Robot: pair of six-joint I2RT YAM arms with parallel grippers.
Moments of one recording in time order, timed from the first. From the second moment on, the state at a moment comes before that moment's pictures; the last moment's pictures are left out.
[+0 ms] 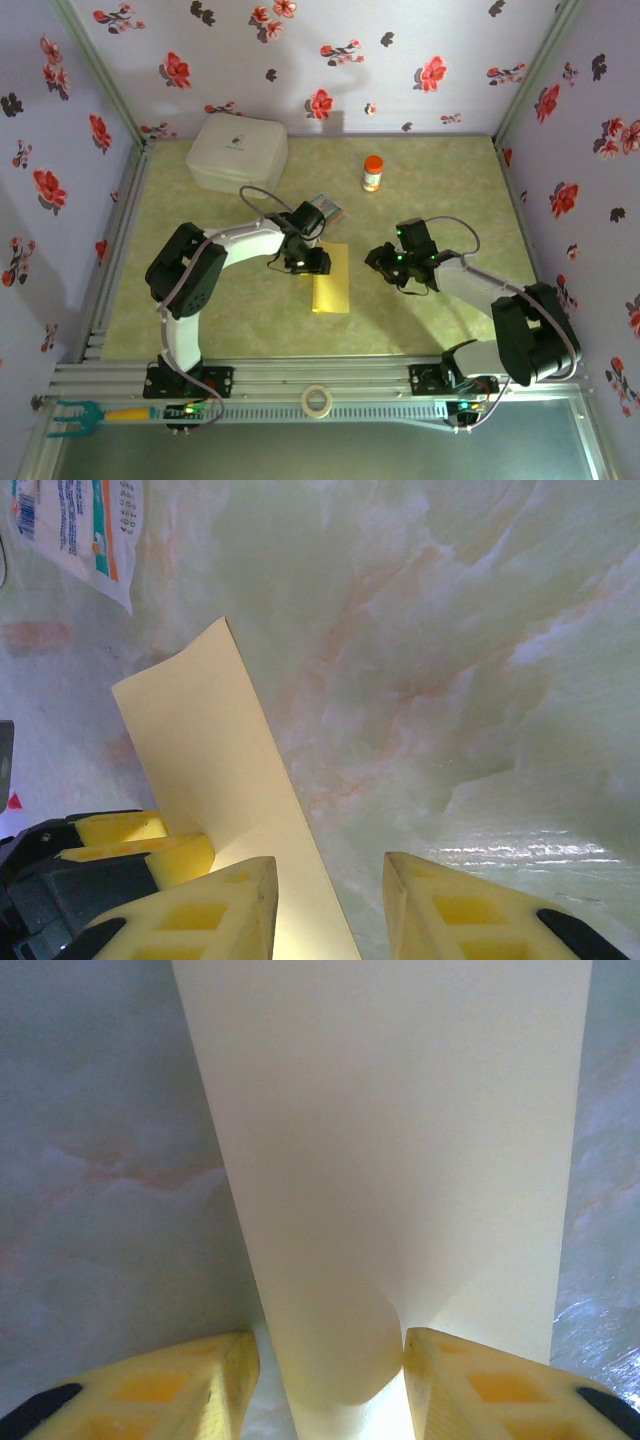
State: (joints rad) left arm -0.75 1.93 1.23 -0.58 0.25 -0.57; right arm 0.42 1.35 0.60 -0.19 -0.36 1.02
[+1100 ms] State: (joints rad) left arm -0.75 1.93 1.23 -0.57 0.25 -0.60; right arm 0.42 1.35 0.60 -0.19 -0.36 1.02
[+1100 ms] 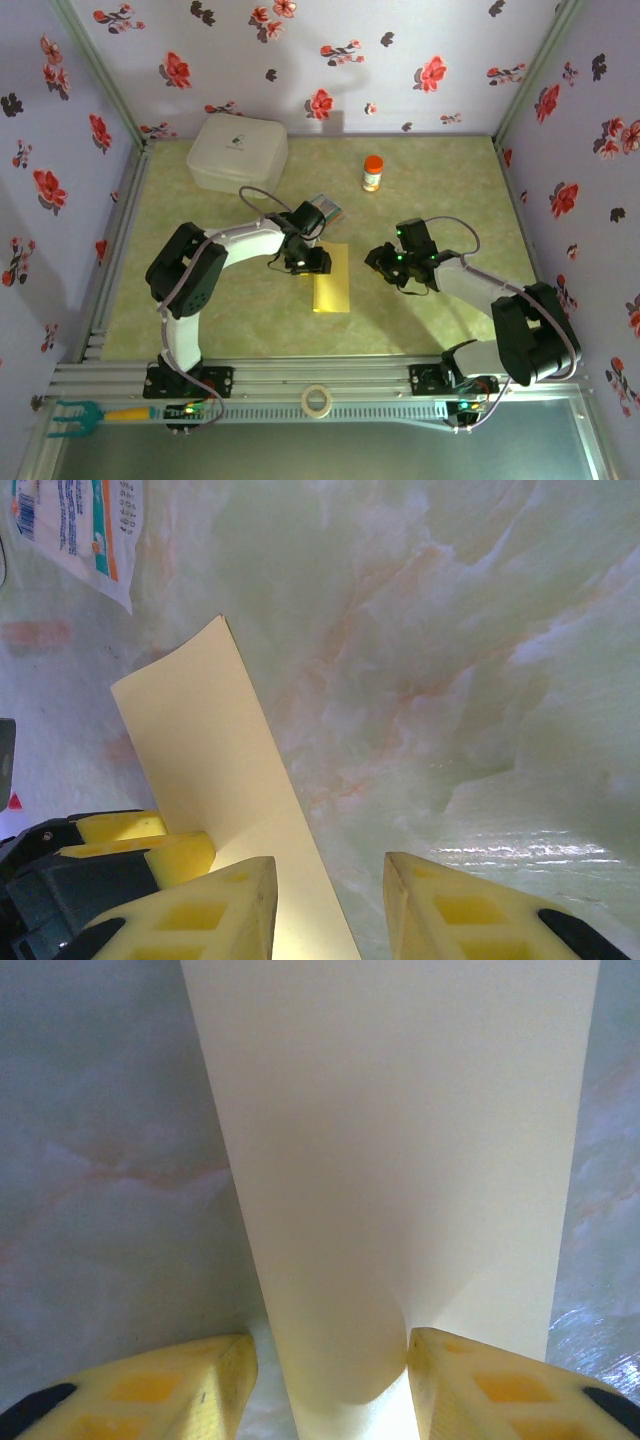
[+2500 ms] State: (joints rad) left arm -0.75 1.93 1.23 -0.57 0.25 -0.60; right arm 0.59 1.66 0.79 -0.12 -0.45 0.95
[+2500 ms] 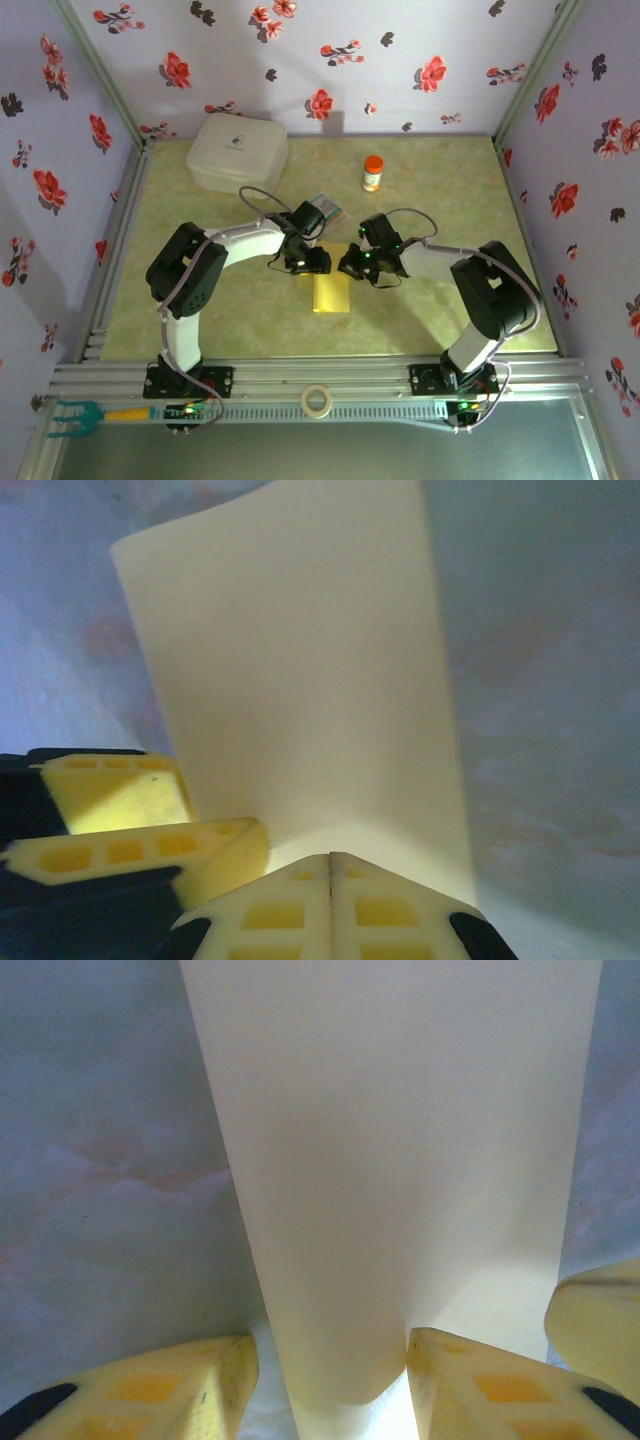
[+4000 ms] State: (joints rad) left arm -0.68 1.70 1.04 -0.23 0.41 -0.74; right arm 0.54 1.78 0.90 -0.28 -0.53 0.60
